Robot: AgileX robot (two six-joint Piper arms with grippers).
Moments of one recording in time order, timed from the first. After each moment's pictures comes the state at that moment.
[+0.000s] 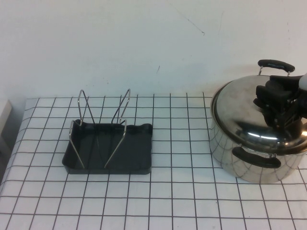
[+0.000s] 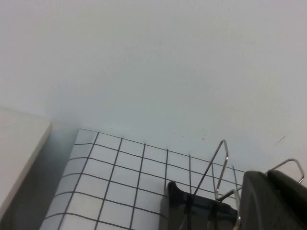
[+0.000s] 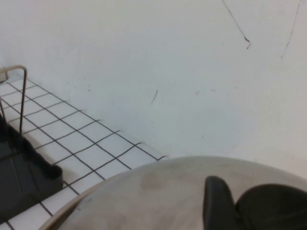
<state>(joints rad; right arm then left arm) -0.06 1.77 -0.84 -0.97 -0.93 0.49 -0.07 0.56 -0.44 -0.32 0.14 -0.05</state>
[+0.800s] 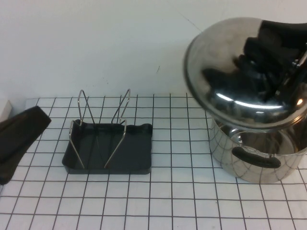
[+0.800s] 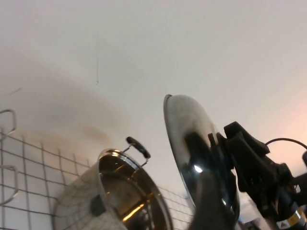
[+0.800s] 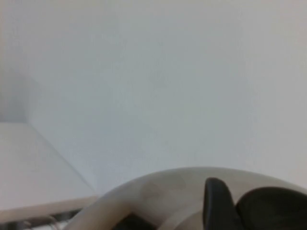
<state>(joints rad) 0.06 1.49 -0.87 -0.99 -1.06 0.61 -0.07 0.56 -0.51 -1.62 0.62 0.67</state>
